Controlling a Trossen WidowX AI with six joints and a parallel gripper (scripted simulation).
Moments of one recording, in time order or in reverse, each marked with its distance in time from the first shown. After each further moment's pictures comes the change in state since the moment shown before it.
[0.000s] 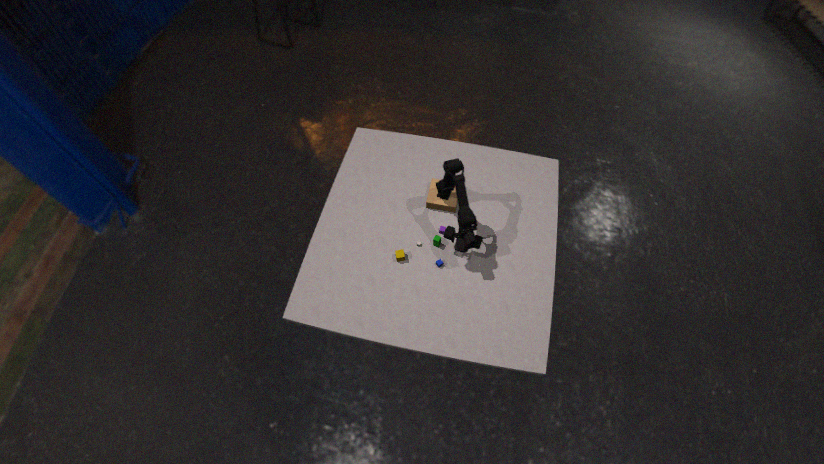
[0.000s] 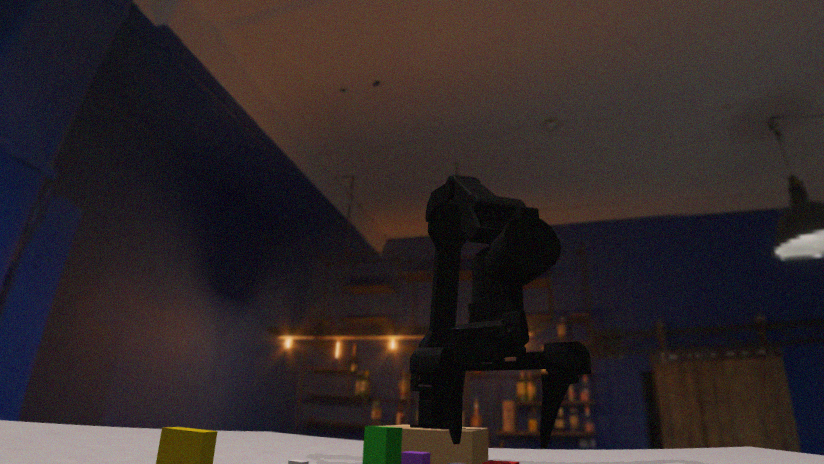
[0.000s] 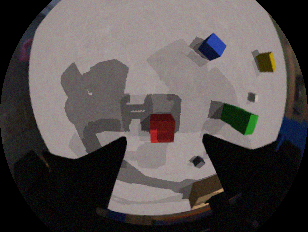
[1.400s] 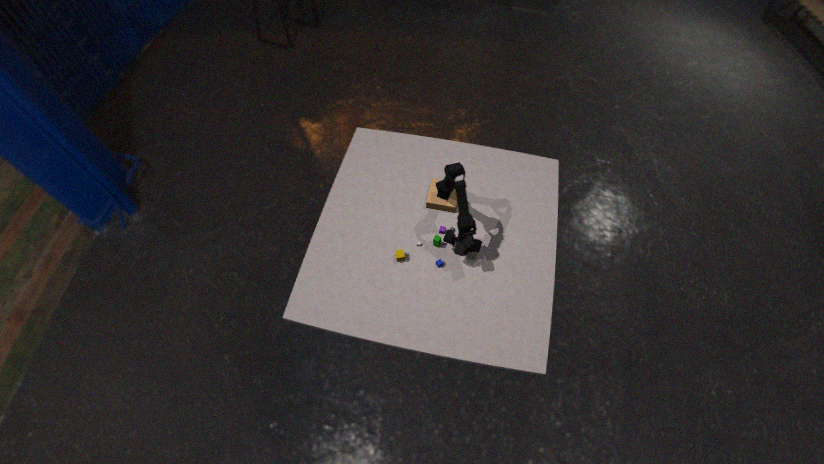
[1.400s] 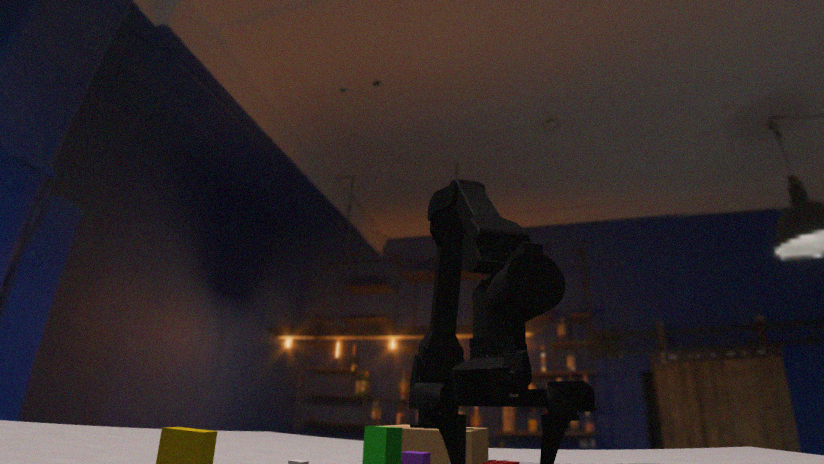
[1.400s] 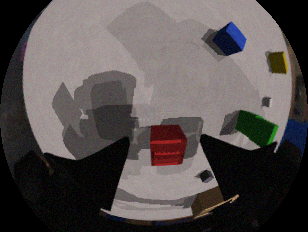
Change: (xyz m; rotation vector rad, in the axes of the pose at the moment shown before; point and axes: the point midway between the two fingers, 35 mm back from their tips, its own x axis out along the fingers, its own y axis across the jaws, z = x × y) arm 0.039 0.001 0.001 0.000 -0.004 0.003
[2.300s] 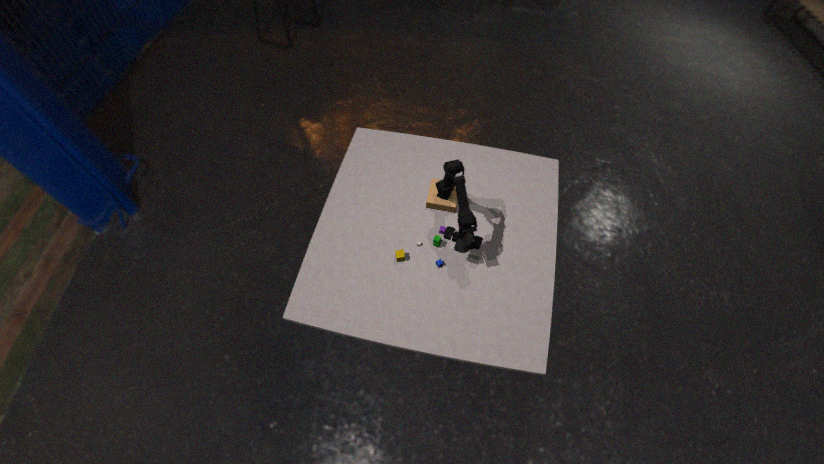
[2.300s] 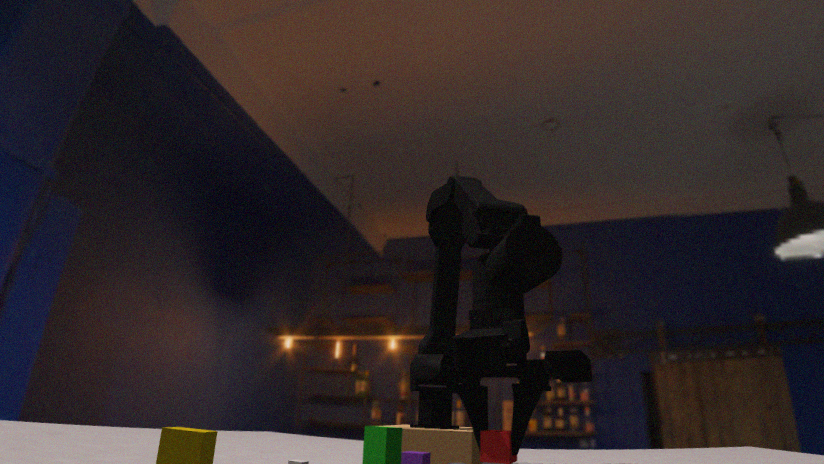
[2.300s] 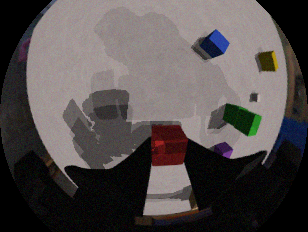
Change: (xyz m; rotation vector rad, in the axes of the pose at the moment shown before) arm -0.031 -0.002 -0.002 0.000 0.016 -0.011
